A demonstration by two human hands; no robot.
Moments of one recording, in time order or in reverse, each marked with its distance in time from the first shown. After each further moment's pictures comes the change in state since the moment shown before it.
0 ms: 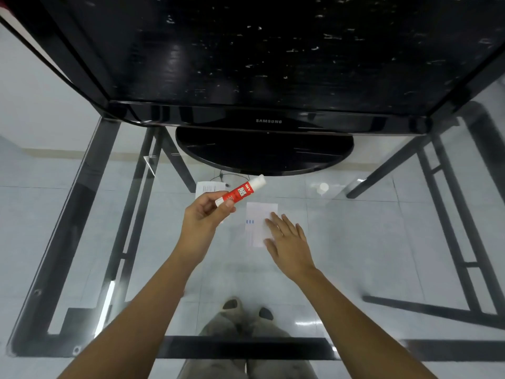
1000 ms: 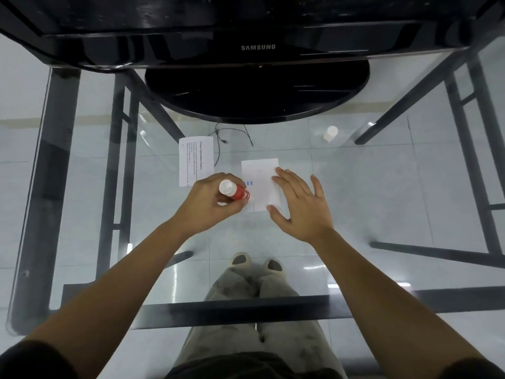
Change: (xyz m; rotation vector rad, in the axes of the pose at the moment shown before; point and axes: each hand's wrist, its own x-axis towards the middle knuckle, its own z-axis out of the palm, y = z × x) left_hand 0.009 -0.041 -0.007 0.790 -0.387 0.195; right_hand -0.009 0.025 0.011 -0.034 0.152 -0.047
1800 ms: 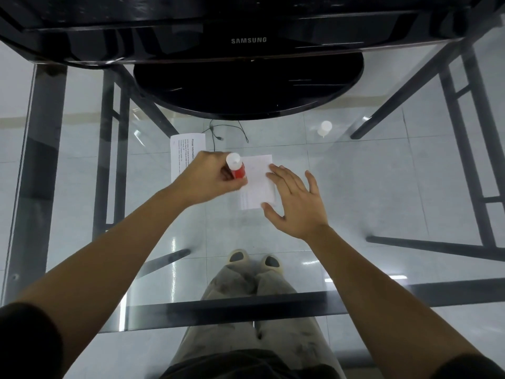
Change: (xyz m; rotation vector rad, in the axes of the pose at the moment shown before) left_hand 0.046 0.012 -0.010 0.277 -0.127 0.021; right_hand 0.001 0.001 0.002 -0.003 0.013 0.005
